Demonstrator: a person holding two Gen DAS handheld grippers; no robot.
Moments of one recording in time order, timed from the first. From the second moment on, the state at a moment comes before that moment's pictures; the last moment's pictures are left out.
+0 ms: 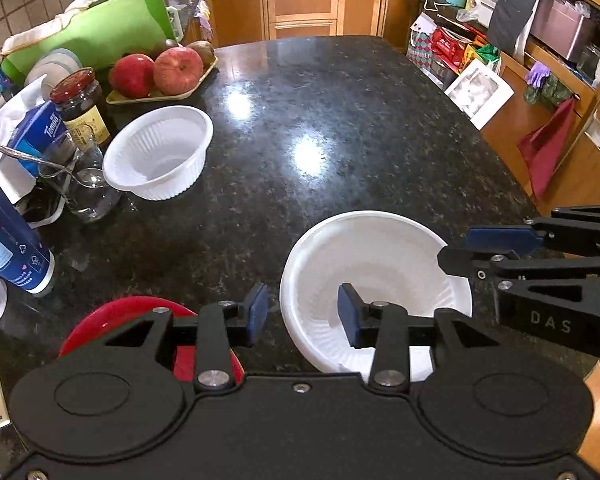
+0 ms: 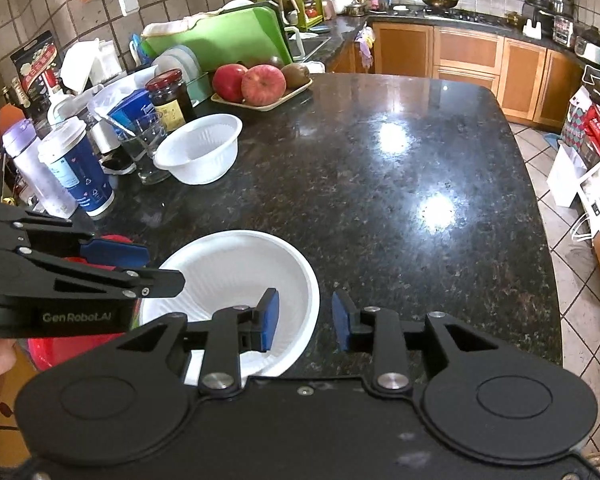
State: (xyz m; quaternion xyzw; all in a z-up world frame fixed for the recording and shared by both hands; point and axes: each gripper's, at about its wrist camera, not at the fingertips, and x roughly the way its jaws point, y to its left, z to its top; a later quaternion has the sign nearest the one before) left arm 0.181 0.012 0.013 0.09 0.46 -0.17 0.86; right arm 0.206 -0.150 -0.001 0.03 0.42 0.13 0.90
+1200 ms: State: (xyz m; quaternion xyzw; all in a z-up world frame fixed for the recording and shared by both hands) left arm 0.187 -0.002 0.023 0.09 0.37 -0.04 0.92; right arm 0.243 -0.179 -0.005 -0.03 0.37 0.04 0.93
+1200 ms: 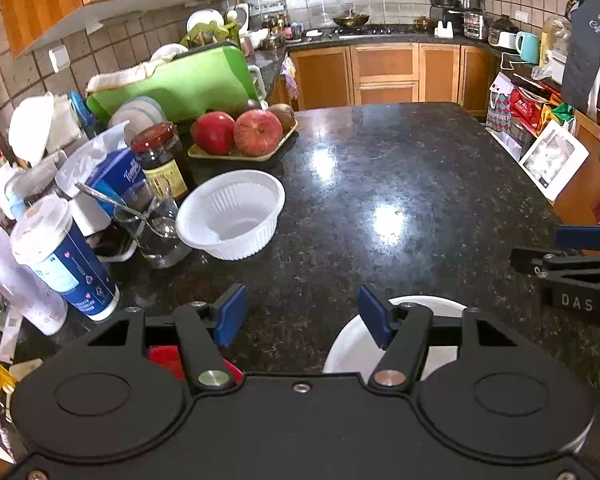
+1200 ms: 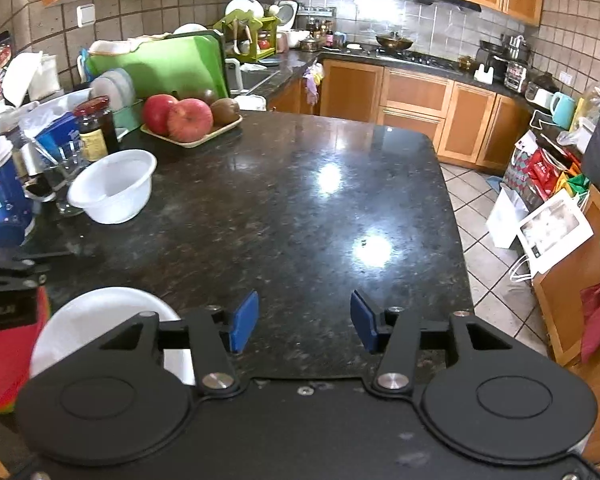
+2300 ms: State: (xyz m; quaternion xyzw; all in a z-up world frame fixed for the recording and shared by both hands) left arm 0.204 -0.006 0.010 0.03 0.41 0.08 0.91; right arm 0.294 -0.194 -0.026 -0.05 0.40 0.09 0.91
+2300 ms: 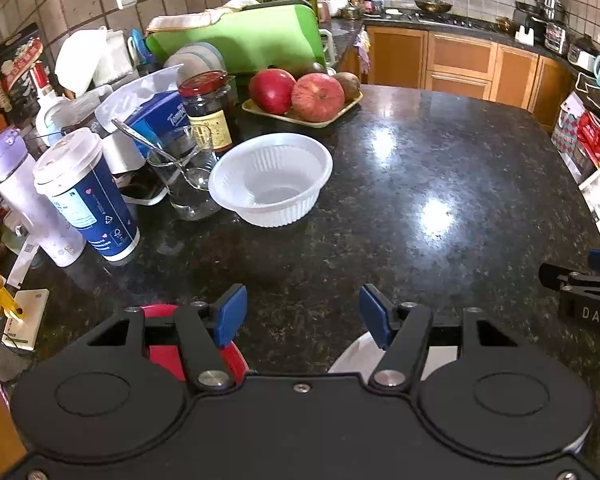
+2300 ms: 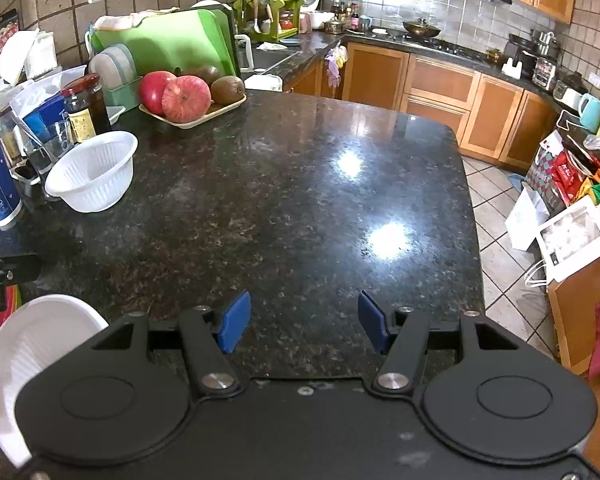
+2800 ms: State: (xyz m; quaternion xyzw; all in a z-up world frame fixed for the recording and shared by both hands) left arm 0.218 0.017 0.008 0.01 0.42 0.09 0.90; right arm 0.321 -0.172 -0.031 -0.07 0.42 0.11 0.90
